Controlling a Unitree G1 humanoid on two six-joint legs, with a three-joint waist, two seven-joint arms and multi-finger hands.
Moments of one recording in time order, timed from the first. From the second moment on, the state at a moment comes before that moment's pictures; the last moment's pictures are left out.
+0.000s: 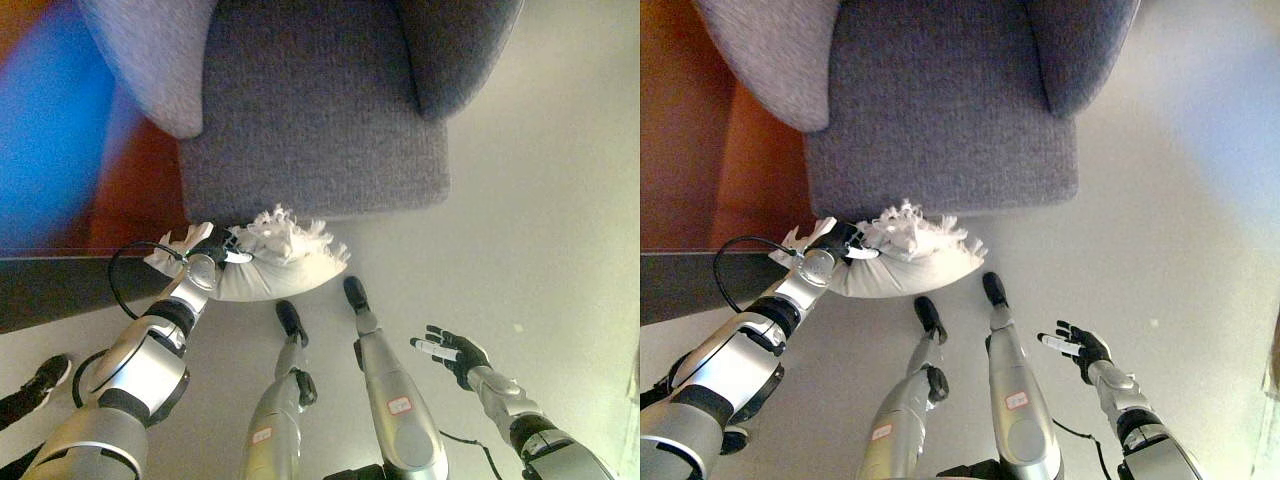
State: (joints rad) left arm -0.86 0.51 -0.64 1.16 -0.12 0.04 0.14; right arm -0.31 -0.42 0.26 1.17 0.47 -0.09 0.12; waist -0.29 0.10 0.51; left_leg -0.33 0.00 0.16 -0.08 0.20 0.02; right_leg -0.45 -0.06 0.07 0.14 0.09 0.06
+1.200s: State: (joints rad) left arm -0.83 0.81 -0.76 0.81 0.12 0.05 -0.34; right arm 0.04 -0.42 0.01 1.34 0.42 -0.03 0.12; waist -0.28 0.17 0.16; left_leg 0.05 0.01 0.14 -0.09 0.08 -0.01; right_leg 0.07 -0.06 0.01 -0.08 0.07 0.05
